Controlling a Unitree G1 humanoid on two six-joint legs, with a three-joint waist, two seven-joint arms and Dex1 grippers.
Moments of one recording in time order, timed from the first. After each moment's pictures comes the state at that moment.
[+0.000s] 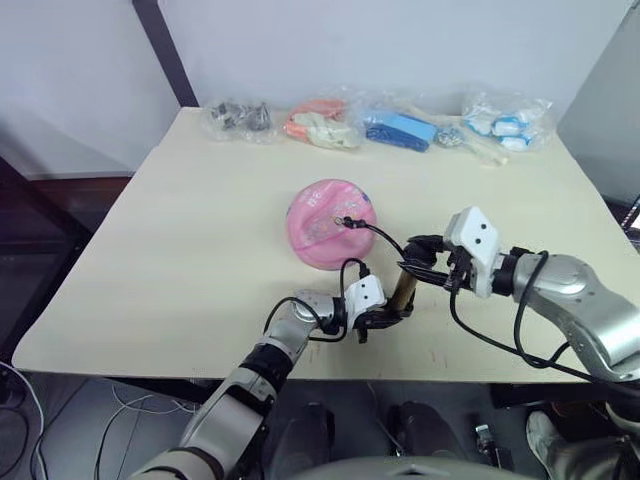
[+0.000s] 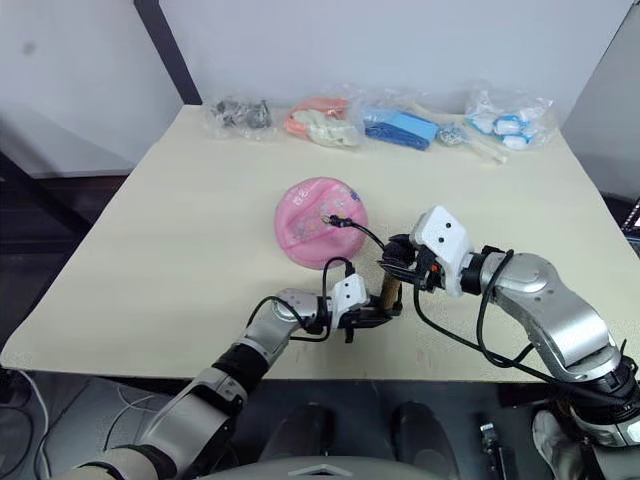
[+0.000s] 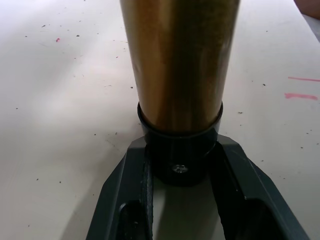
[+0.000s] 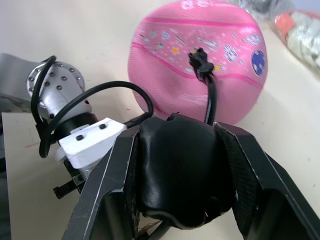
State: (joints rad) left arm -0.49 0.19 -0.42 0.66 0.04 -0.16 -0.94; right arm -0.30 -0.70 0.19 -0.49 0.44 0.65 0.69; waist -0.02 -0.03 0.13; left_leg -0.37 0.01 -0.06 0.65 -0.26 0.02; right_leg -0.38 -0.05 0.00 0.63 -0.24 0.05
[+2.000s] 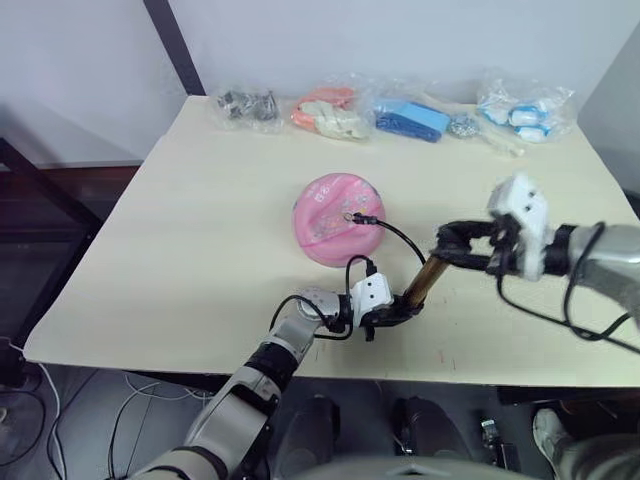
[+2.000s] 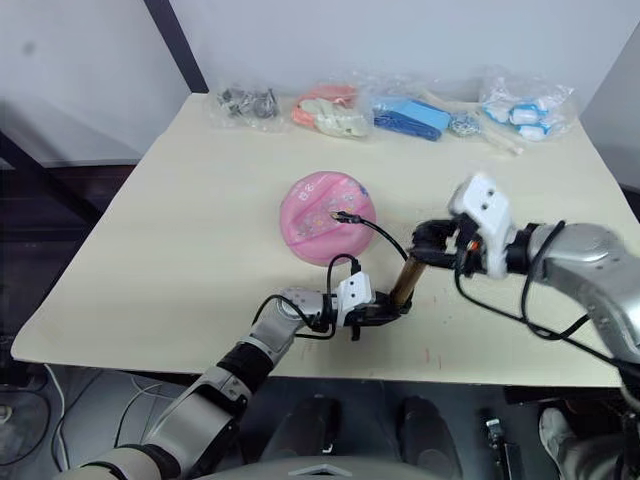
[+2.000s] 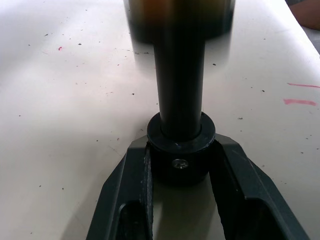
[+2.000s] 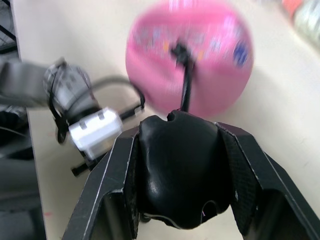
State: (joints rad) left arm -0.50 0.17 -0.42 0.65 0.03 -0.20 -0.95; right arm -0.47 -0.94 -0.11 -0.53 0.79 0.95 0.78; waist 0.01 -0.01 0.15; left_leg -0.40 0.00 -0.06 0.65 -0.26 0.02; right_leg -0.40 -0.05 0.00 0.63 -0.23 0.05
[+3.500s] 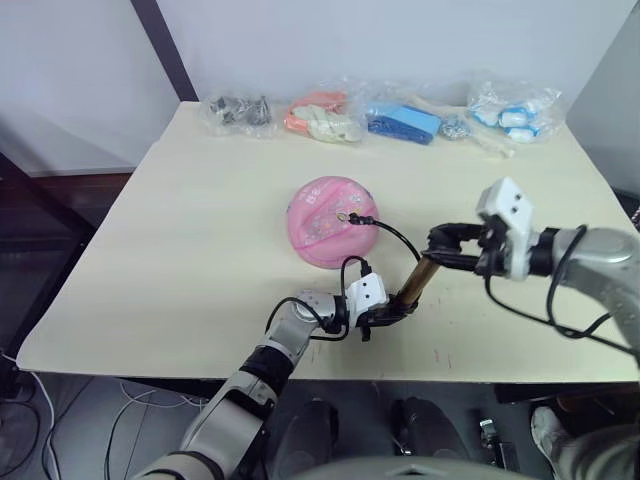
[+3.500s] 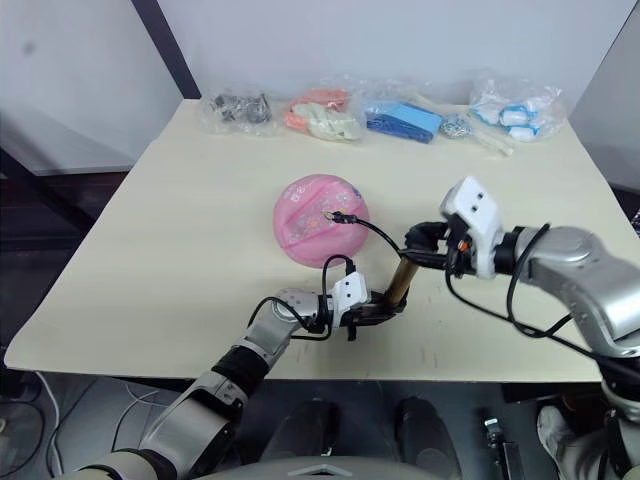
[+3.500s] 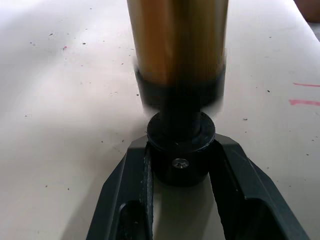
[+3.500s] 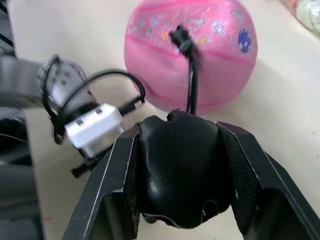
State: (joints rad) left arm -0.46 0.19 -0.40 0.60 0.04 -0.16 -0.94; right arm -0.50 -0.85 -0.05 -0.47 0.74 0.94 0.78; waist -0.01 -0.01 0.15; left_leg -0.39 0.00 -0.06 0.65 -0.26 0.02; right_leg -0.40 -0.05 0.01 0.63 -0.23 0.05
